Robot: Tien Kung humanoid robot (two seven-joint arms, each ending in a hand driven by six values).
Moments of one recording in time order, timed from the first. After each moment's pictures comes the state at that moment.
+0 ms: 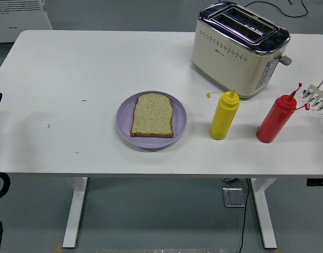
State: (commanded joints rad) left arm -0.08 0.00 -1.91 -1.38 0.48 0.09 0.02; right arm 0.01 -0.38 1.59 1.39 0.03 -0.04 0.20
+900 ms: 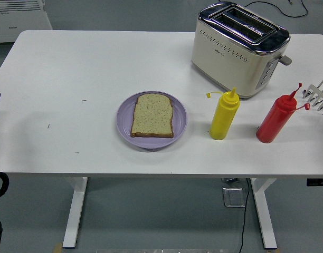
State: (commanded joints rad) left arm -0.08 0.00 -1.92 -1.38 0.48 0.09 0.02; right arm 0.01 -0.38 1.59 1.39 0.02 -0.04 0.20
